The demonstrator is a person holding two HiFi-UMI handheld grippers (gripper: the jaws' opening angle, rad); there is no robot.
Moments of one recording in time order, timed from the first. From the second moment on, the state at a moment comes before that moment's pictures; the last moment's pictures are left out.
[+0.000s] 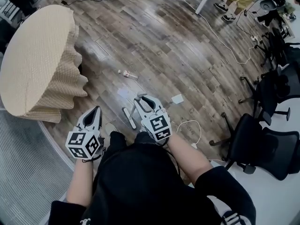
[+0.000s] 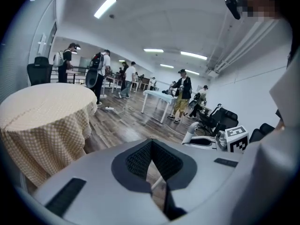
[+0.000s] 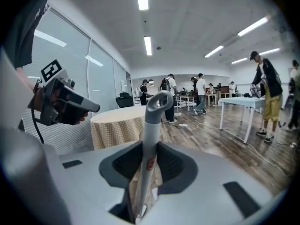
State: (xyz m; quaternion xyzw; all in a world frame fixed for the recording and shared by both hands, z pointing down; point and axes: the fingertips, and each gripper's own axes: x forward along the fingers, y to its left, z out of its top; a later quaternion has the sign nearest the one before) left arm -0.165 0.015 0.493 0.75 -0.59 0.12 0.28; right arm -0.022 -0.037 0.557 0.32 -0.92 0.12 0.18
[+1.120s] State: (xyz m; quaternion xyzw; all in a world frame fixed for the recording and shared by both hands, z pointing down) left arm -0.108 0.020 0.500 0.76 -0.58 0.15 0.27; right arm 0.155 -0.116 0.552 0.47 -0.85 0.10 0.20
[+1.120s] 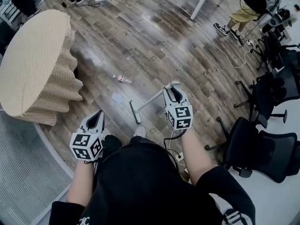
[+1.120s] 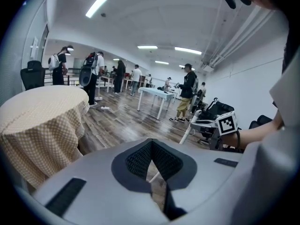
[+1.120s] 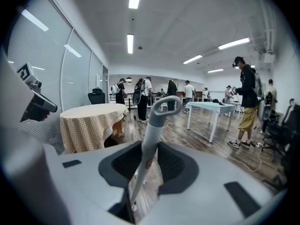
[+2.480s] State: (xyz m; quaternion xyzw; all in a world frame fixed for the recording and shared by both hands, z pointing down) left arm -0.144 0.005 0.510 0.77 -0.56 0.15 0.27; right arm 0.047 -0.131 0.455 0.37 -0.91 0.05 0.16
